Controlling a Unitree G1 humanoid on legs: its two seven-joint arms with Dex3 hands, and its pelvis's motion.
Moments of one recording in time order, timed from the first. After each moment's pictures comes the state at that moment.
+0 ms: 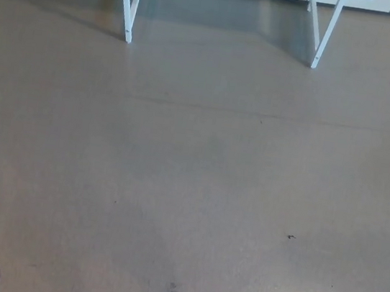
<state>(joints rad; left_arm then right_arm) 0.07 0.26 0.37 0.70 -0.17 -0.01 -0.15 0.20 -0.34 -0.27 0.46 0.00 -0.02 0.03</state>
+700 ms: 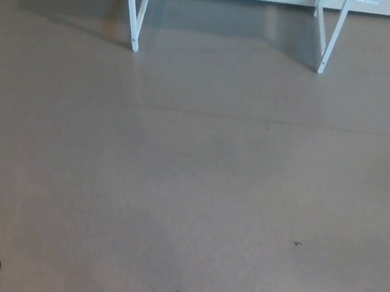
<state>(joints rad) 0.03 0.27 0.38 0.73 -0.22 -0.01 -0.18 0.14 -0.36 -0.26 0.51 0.01 -0.02 0.03</state>
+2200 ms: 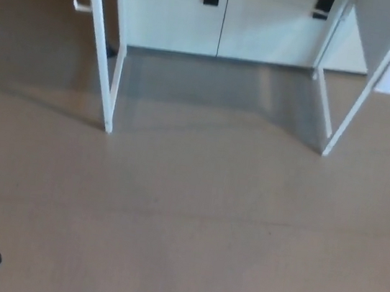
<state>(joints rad) 0.01 0.29 0.37 0.70 -0.22 -0.01 -0.19 0.14 -0.37 -0.21 0.49 0.00 -0.04 0.01</state>
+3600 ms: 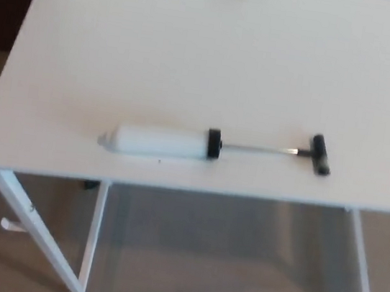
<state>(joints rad) 0.33 0.26 0.28 0.67 -0.20 -0.05 -0.23 0.53 -0.37 -0.21 0.59 -0.02 -0.28 0.00</state>
